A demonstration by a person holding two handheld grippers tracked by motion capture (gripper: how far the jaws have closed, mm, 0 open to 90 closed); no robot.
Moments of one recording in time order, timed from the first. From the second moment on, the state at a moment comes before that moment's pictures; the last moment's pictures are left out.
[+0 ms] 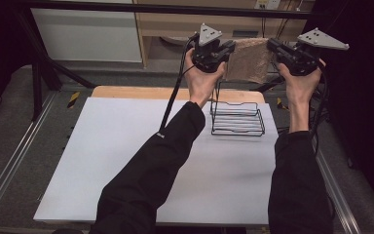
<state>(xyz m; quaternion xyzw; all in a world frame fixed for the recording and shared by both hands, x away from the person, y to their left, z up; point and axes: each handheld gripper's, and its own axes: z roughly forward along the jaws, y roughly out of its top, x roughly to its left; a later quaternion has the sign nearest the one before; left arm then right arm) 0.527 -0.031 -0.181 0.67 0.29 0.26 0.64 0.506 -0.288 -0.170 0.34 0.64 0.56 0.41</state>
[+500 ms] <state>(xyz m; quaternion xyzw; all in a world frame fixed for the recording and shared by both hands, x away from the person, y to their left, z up) 0.531 -0.030 -0.204 0.68 0.29 0.27 0.62 0.519 -0.284 -0.195 0.34 0.66 0.54 0.40</state>
